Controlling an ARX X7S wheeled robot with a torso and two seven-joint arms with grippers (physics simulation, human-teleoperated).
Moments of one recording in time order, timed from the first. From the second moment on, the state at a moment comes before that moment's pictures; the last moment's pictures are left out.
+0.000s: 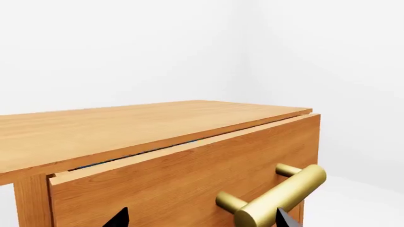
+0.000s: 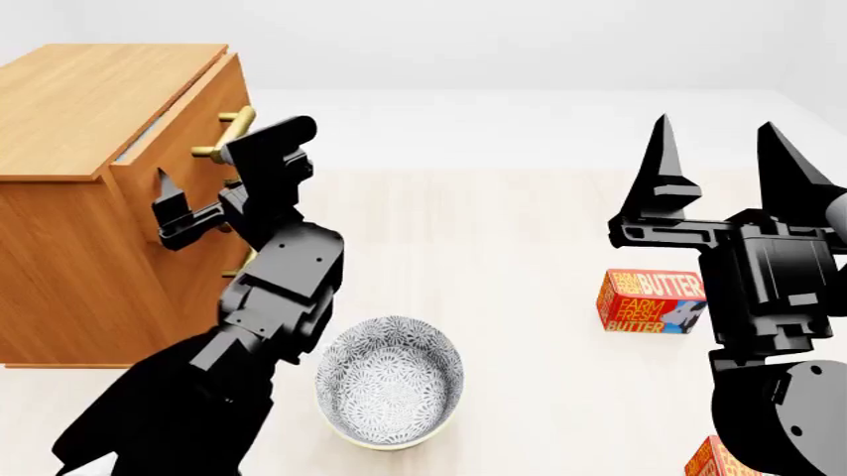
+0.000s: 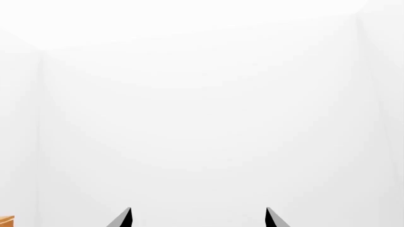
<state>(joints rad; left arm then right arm) -1.23 -0.01 1.09 -1.26 -0.82 0.27 -1.15 1.16 1.10 -1.51 -0.33 0.92 -0.64 0.97</state>
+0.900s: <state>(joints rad) -1.22 -0.01 0.70 -1.30 -0.44 0.20 -1.11 1.14 1.09 -1.49 -0.32 0.92 -0.63 0.96</state>
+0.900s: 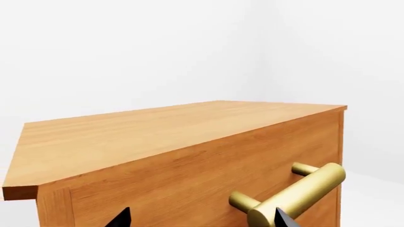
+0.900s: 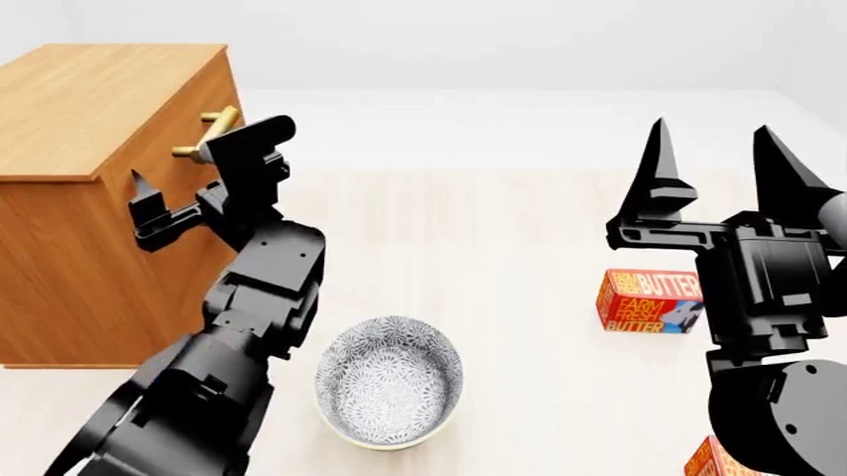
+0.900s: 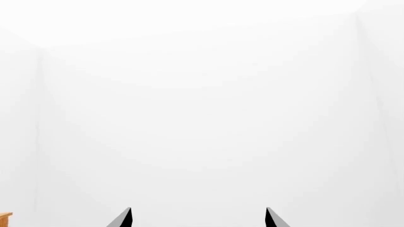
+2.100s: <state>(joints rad) -0.84 -0.24 0.55 -0.36 -0.44 -0.15 -0.88 1.13 1.08 -1.47 -0.33 0.92 -0.61 0.95</state>
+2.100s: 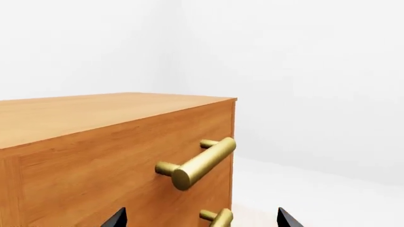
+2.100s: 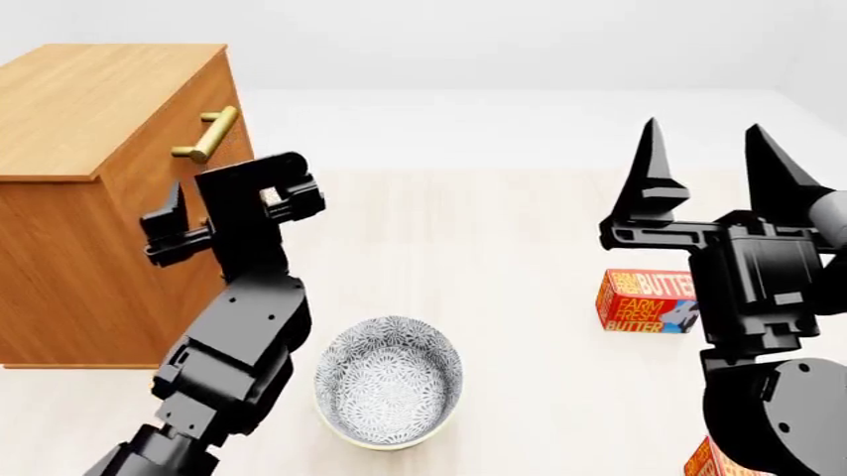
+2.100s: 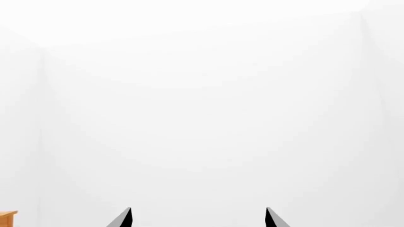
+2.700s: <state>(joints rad) -0.61 -0.44 0.58 0.12 -0.61 -0.09 -0.63 1.12 1.02 -1.46 -0.30 0.90 -0.58 0.94</state>
